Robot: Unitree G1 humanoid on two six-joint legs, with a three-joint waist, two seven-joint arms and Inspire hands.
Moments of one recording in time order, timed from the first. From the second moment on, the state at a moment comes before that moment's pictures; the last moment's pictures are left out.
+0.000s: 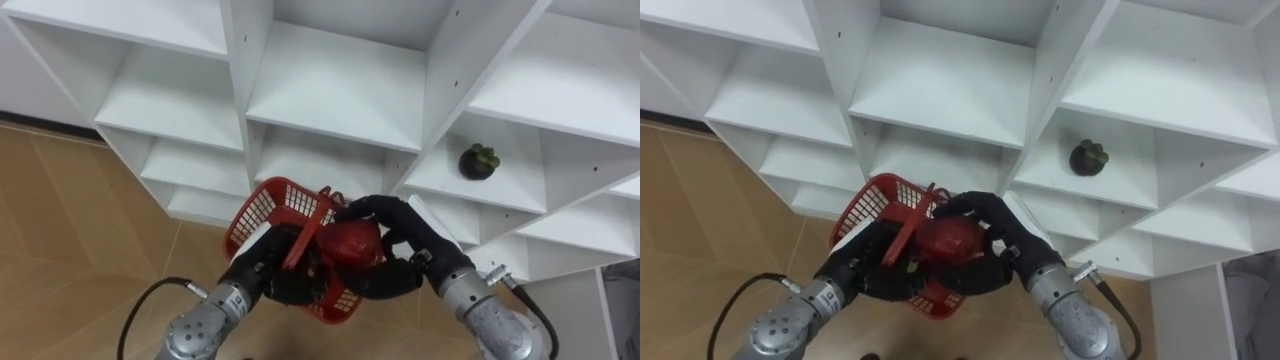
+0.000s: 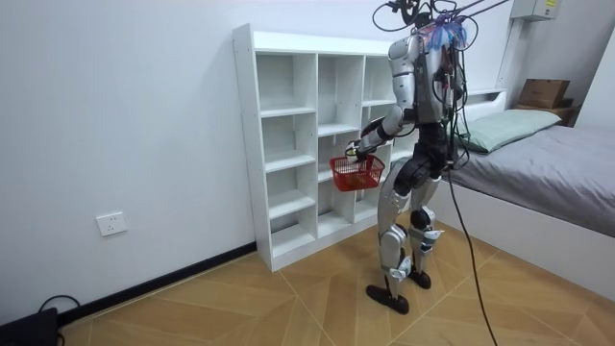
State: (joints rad) left arm 0.01 0.22 -0.30 0.45 -0.01 -0.18 -0.21; right arm 0.12 -0.31 0.30 0.17 -0.20 -0.21 0.12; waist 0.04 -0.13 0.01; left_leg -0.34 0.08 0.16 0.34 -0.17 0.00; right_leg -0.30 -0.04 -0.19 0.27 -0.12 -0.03
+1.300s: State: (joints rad) left arm 0.04 0.24 -0.32 0.30 -0.01 -0.17 -0.27; right arm 0.14 -0.31 0.34 0.22 -0.29 -0.15 0.16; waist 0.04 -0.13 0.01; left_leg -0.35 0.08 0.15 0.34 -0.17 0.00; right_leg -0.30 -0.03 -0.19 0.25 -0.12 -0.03
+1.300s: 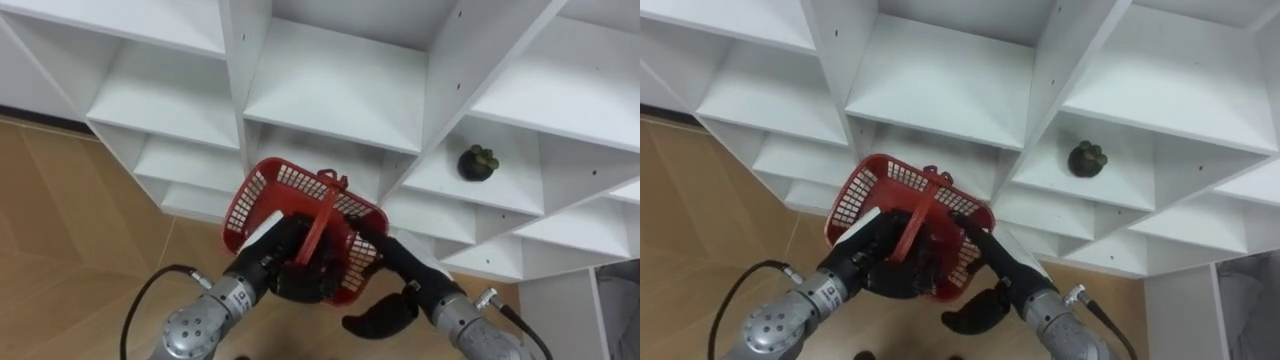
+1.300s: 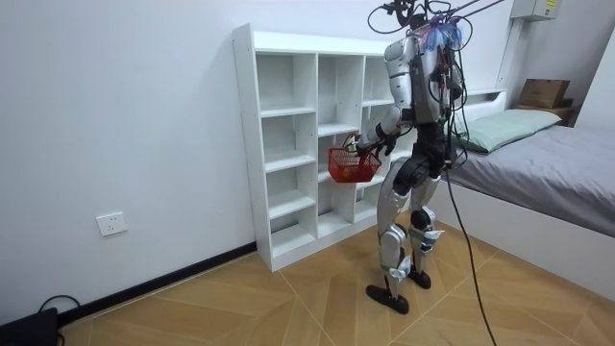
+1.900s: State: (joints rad) left arm 0.04 0.24 -0.32 0.30 -0.05 -0.17 -0.27; right arm 0.14 -0.31 0.35 0.23 -0.29 -0.15 0.14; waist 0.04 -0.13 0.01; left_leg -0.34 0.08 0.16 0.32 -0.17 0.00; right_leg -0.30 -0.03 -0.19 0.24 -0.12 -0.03
